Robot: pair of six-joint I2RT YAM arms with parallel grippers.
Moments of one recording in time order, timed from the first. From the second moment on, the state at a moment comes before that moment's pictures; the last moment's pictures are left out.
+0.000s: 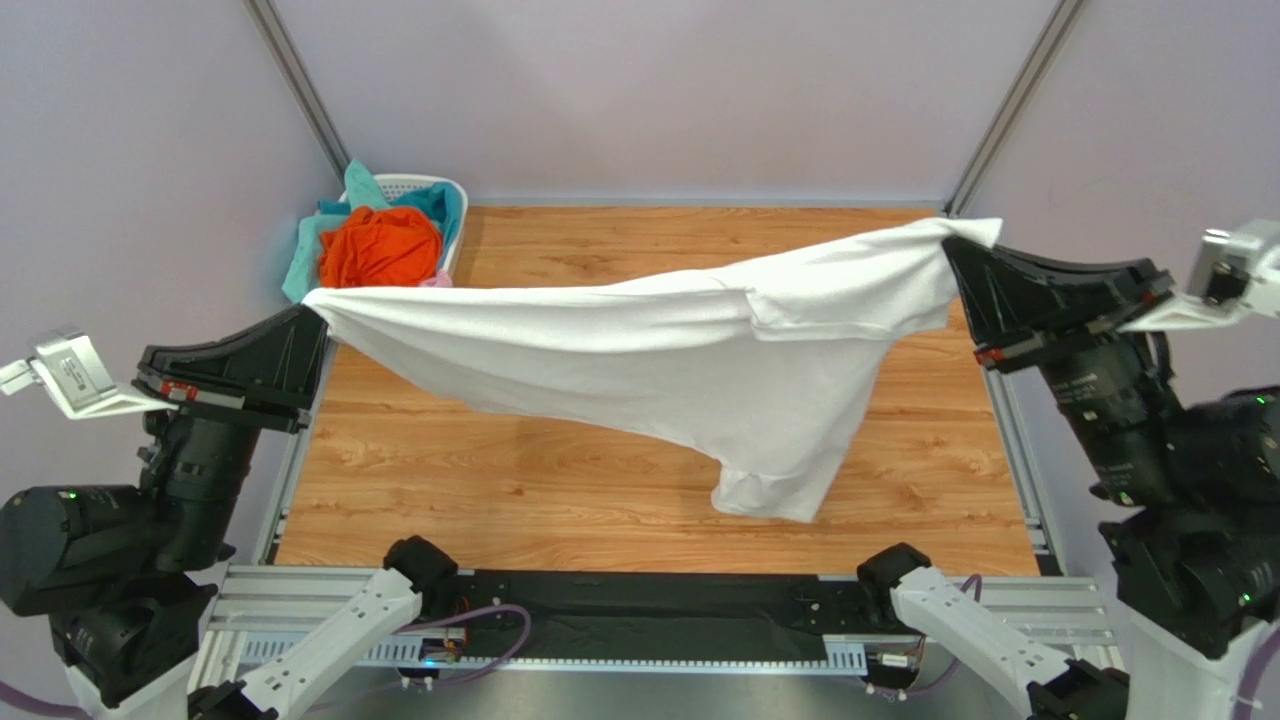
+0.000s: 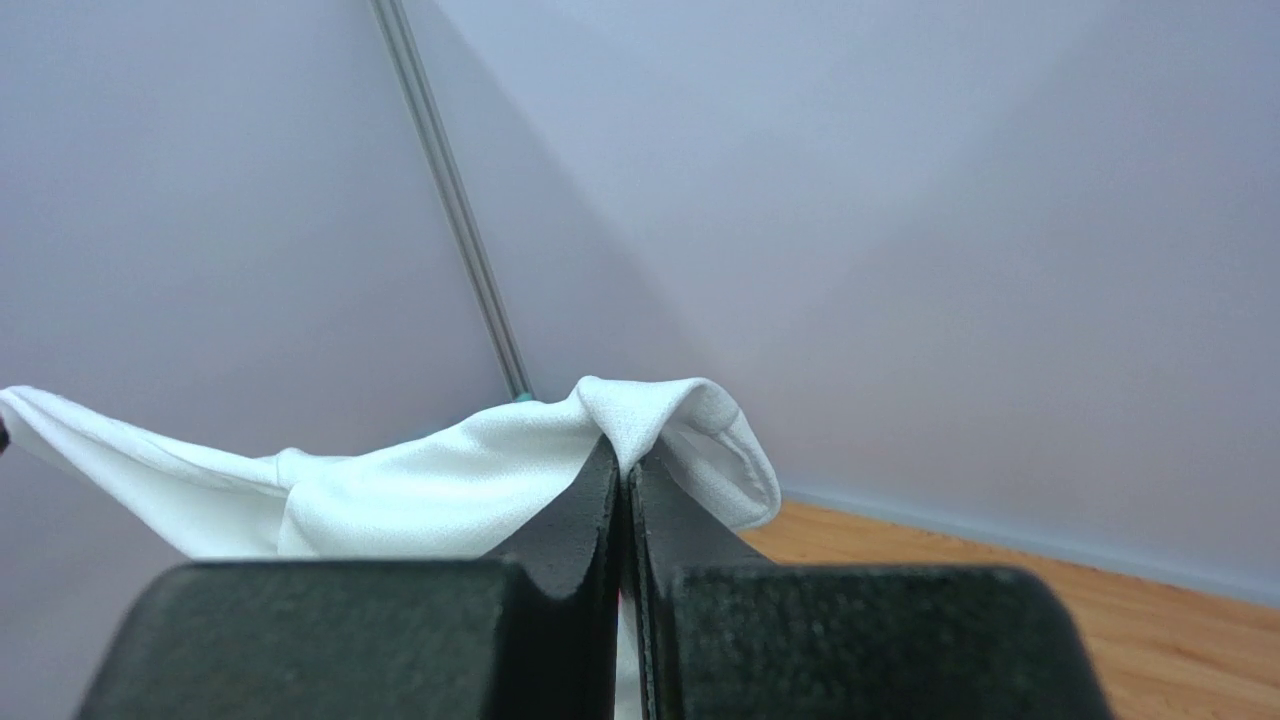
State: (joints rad) left arm -0.57 0.53 1.49 -0.53 -0.26 -0.42; right arm 0.46 0.79 1.73 -0.56 -0.01 0.25
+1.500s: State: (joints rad) left arm -0.34 1.68 1.49 -0.54 -0.13 -0.47; right arm 0.12 1.62 1.32 -0.51 0.08 0.36
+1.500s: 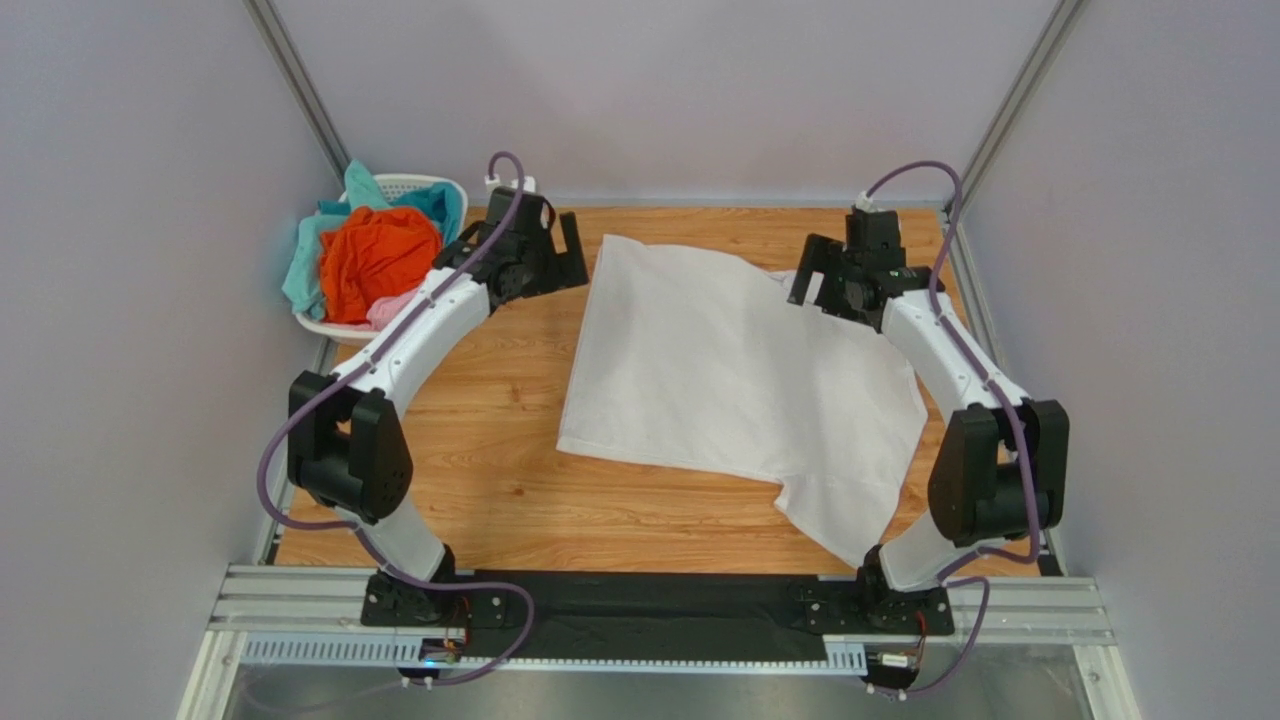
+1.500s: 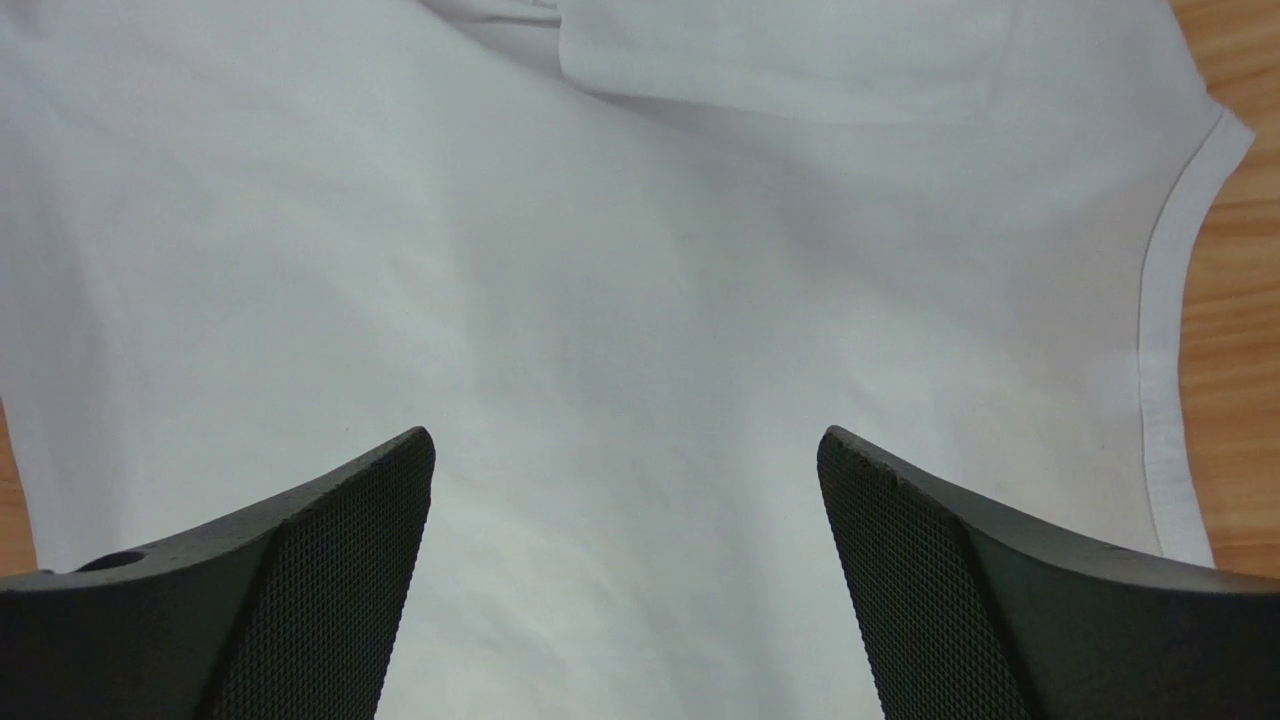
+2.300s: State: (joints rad) left arm -0.53 1.77 1.10 -0.40 0.10 -0.59; right arm 0.24 1.61 0.94 -0.43 -0.08 0.46
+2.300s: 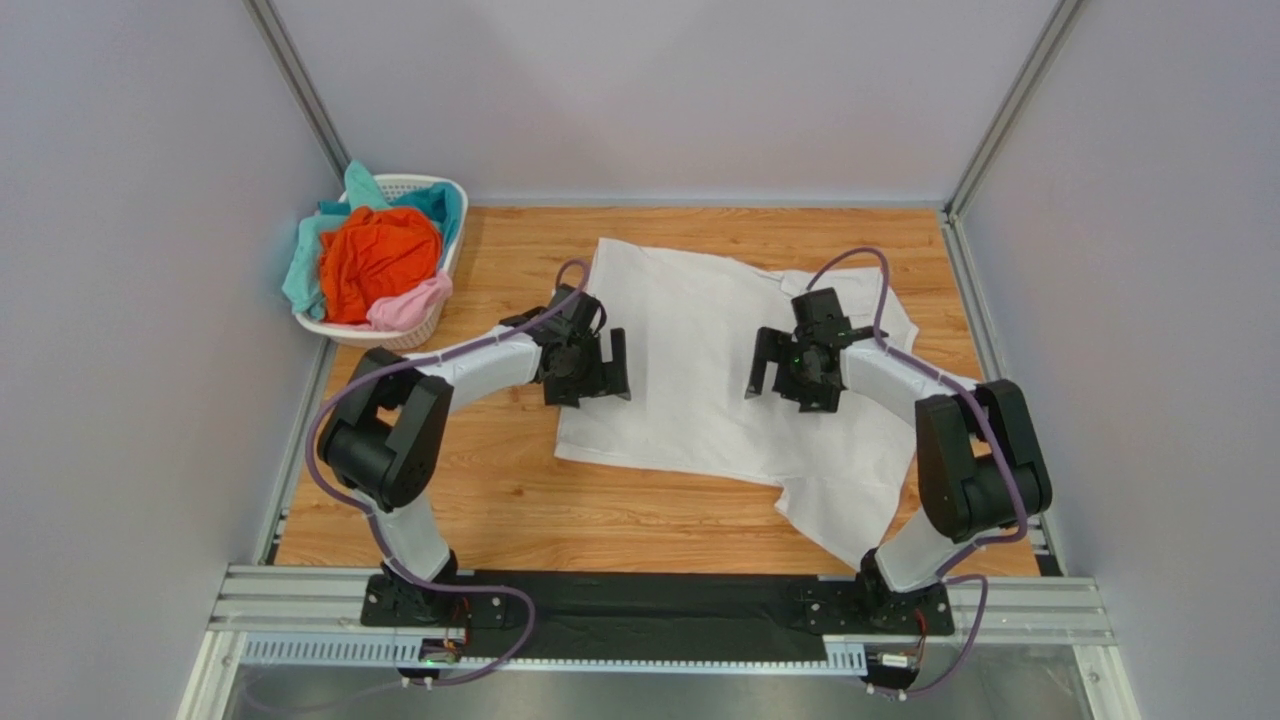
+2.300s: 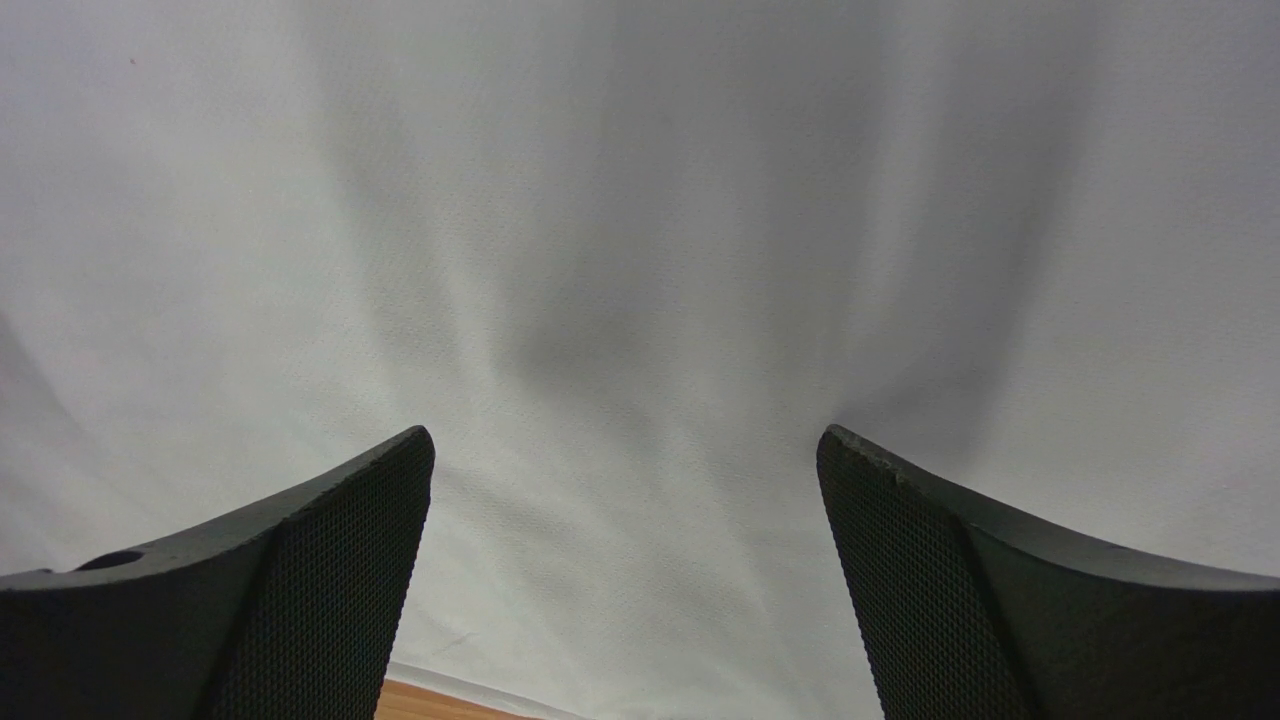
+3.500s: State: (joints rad) left arm -0.41 1.45 1.02 -0.56 -0.08 -0.62; right arm 0.23 1.68 1.20 -0.48 0.12 0.60
